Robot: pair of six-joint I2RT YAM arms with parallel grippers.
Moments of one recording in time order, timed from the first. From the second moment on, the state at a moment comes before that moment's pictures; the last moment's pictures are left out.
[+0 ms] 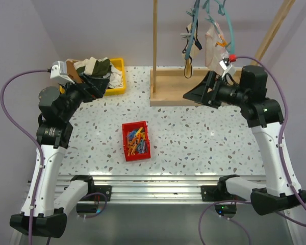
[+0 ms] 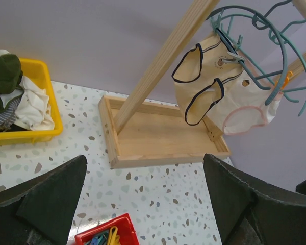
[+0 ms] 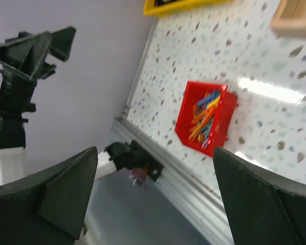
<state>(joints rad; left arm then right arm) -0.07 0.90 1.13 -0.22 0.28 -0.59 0.19 1.15 1.51 -0.80 -0.70 0.65</state>
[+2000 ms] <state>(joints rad) -0.07 0.86 1.10 -0.20 0.38 -0.60 0.44 1.87 2.45 -0.96 0.46 0.22</state>
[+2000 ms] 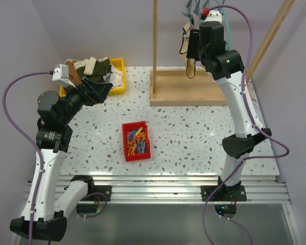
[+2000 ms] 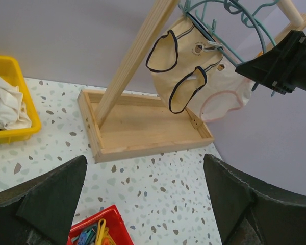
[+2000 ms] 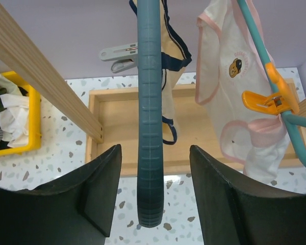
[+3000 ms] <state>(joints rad) -0.07 0.91 1.00 -0.08 0.53 -0.64 0.37 1.75 2.20 -0.63 0.18 0.20</state>
